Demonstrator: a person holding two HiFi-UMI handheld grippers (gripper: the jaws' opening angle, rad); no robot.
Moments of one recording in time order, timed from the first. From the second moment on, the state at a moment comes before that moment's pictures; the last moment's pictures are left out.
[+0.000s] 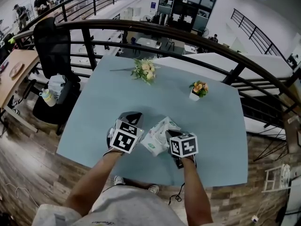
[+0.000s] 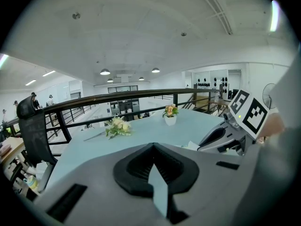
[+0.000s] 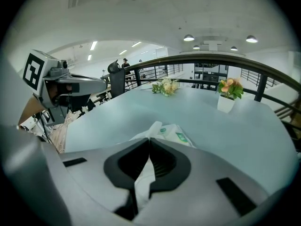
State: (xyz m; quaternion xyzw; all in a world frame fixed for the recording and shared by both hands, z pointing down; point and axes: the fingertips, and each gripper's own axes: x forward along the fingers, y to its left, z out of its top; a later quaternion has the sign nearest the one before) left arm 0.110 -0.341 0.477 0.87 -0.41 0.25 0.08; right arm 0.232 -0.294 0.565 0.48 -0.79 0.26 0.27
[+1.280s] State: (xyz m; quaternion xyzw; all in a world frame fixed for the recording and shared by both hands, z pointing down) left arm 0.115 -0.338 0.469 0.88 -0.41 0.24 0.07; right arm 0.239 -0.302 0.525 0.51 -0.79 0.23 0.24
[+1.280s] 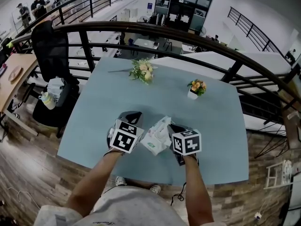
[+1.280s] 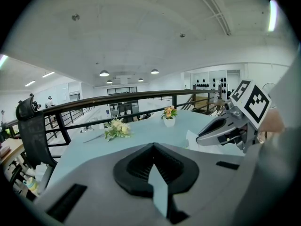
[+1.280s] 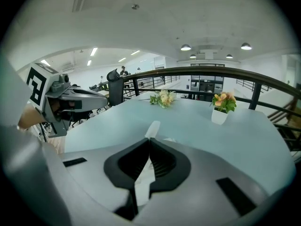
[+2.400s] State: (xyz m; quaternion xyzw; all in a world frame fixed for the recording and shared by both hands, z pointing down) left arm 0.116 -0.341 0.464 0.88 -0.41 0.23 0.08; right arm 0.247 -0.314 0.480 0.54 -0.80 0.19 0.19
